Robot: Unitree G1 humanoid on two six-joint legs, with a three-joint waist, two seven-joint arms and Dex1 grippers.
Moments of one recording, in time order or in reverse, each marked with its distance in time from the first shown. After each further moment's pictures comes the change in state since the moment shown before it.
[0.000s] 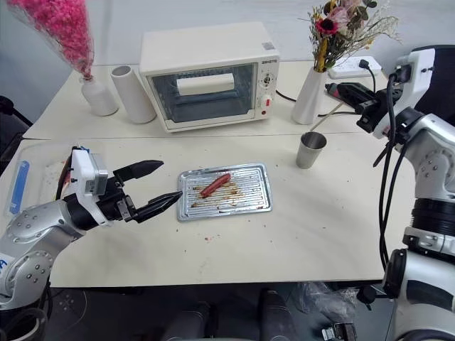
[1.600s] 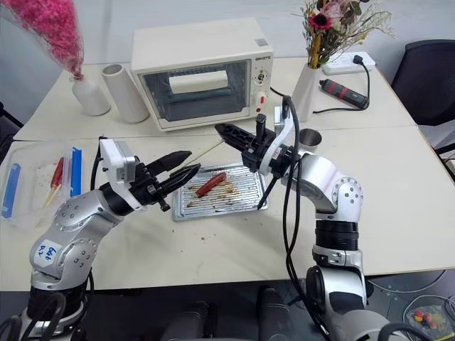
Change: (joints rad) left arm -0.137 -0.201 -0.156 0.089 0.119 -0.128 0.078; right arm 0.114 0.566 0.090 -0.145 1.304 0.238 -1.204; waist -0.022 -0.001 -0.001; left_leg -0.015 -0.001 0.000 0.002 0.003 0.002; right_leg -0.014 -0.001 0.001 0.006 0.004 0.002
